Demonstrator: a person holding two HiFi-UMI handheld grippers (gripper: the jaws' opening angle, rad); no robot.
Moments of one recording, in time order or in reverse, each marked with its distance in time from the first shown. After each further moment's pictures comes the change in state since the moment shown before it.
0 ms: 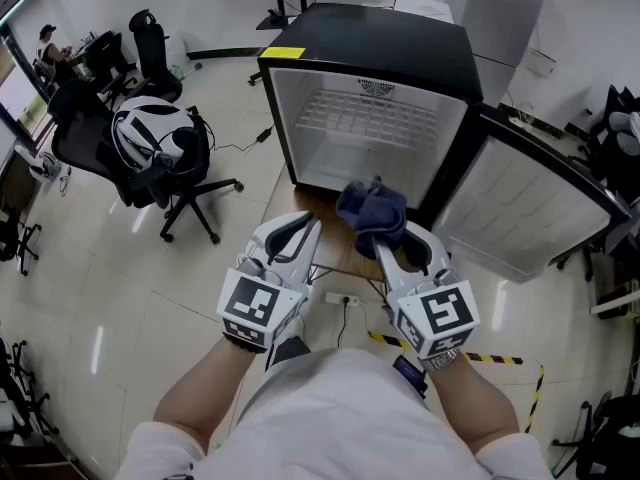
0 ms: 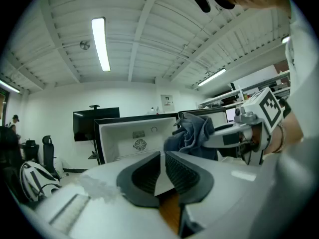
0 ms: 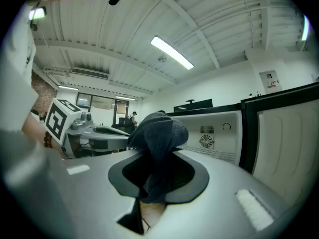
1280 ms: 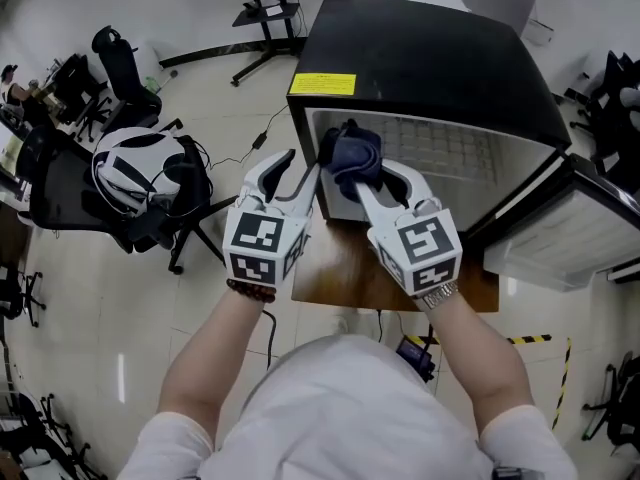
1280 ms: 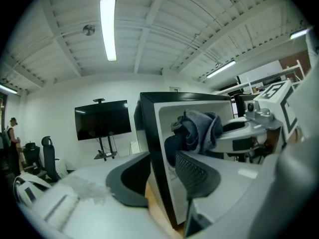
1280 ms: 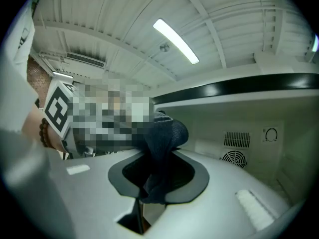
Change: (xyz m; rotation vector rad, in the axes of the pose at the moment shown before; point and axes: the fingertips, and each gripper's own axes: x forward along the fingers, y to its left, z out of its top) left arm 0.139 0.239 -0.030 0.012 0.066 0.003; right arm 0.269 -0.037 0.022 -0.091 0.012 -0.074
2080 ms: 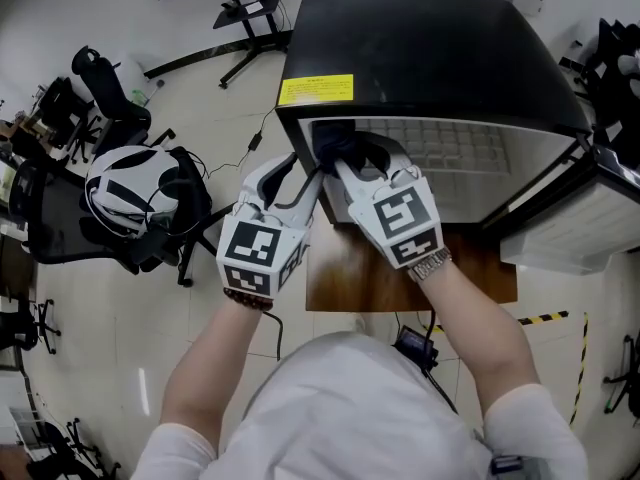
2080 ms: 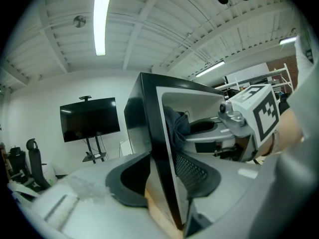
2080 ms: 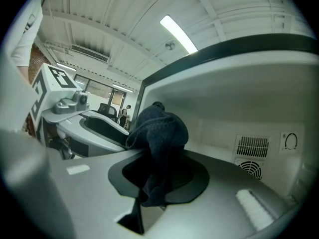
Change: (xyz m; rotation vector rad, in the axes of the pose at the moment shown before) left arm 0.026 0.006 -0.013 0.056 0.017 -0.140; right arm 0.073 -0.012 -0.002 -0.079 -0.018 -0.011
